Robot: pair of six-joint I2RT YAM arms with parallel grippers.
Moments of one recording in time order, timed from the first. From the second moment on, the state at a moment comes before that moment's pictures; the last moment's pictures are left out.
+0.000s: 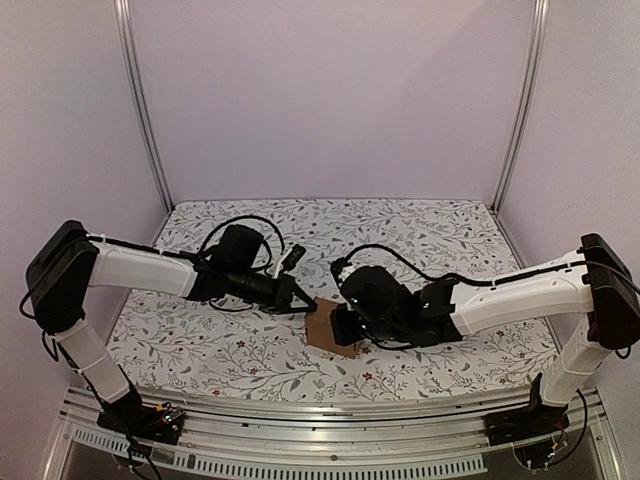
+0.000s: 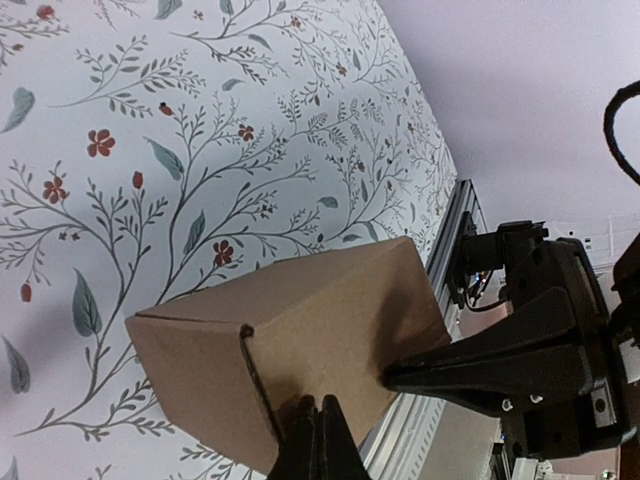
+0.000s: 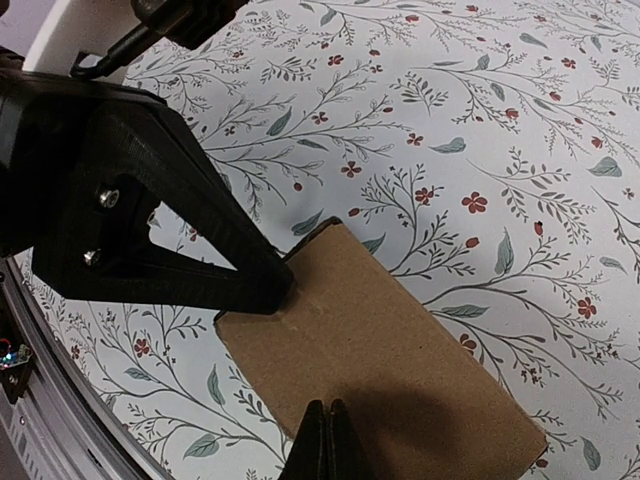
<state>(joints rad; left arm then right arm) -0.72 1.68 0.89 0.08 0.64 -0.57 1.19 1.68 1.04 -0.11 0.31 0.58</state>
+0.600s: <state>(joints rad) -0.71 1.70 0.75 0.38 0.69 -0.64 1.16 1.55 1.00 -0.24 0.29 0.58</state>
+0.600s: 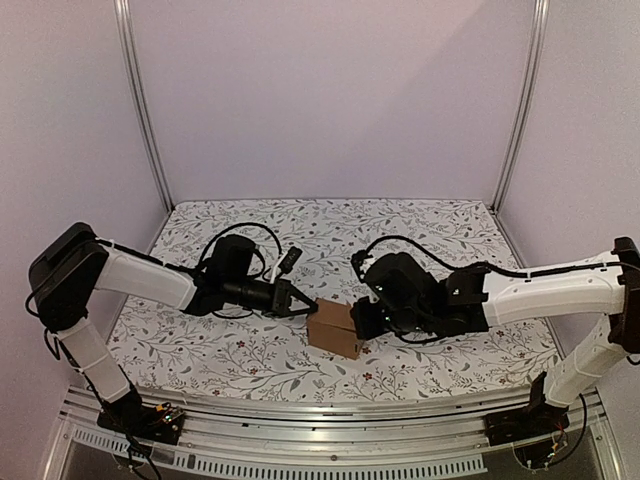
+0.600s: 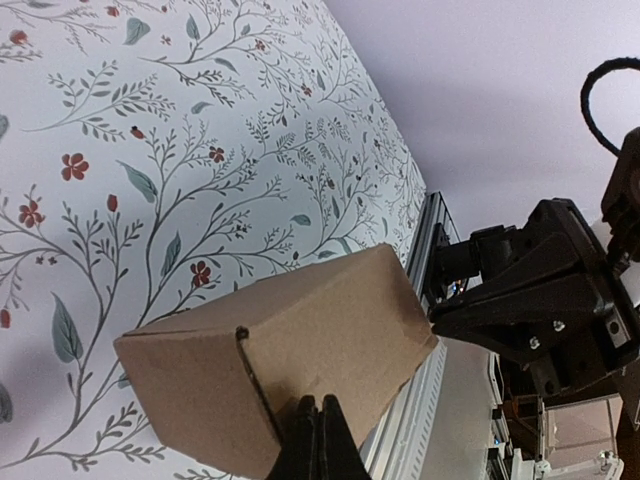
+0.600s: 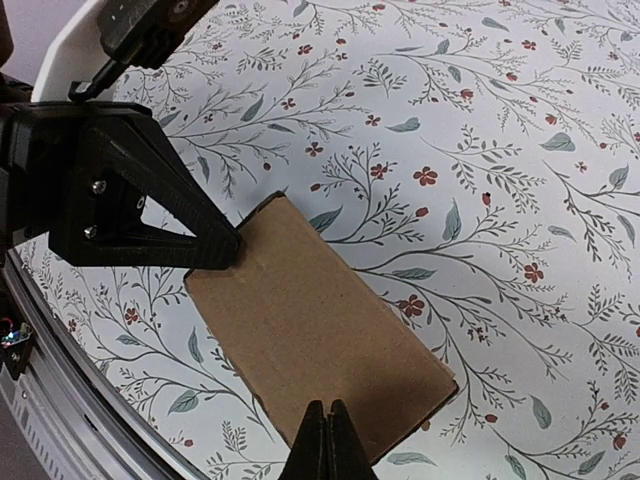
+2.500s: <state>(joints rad) -0.72 1.61 0.86 0.06 0.68 -0.63 1.14 1.46 1.02 -0.35 0.20 0.50</state>
